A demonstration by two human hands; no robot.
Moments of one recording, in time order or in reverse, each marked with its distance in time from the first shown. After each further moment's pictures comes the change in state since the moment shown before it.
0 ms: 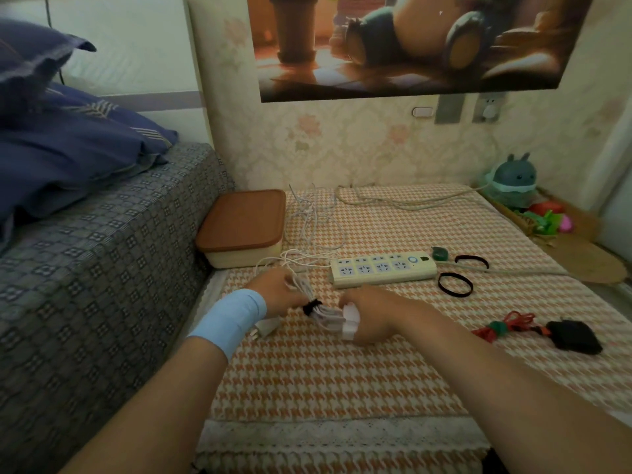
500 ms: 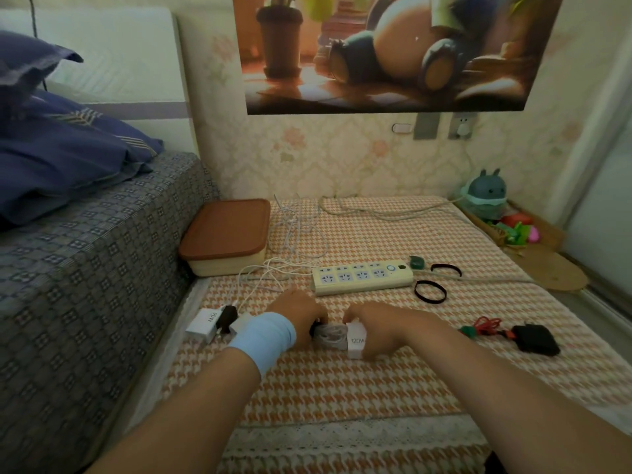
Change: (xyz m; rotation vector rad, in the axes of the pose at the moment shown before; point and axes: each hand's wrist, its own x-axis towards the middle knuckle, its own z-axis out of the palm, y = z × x) left_hand -0.004 0.046 0.051 0.899 -0.155 0.395; right_hand -0.027 0.032 0.000 -0.022 -0.099 0.060
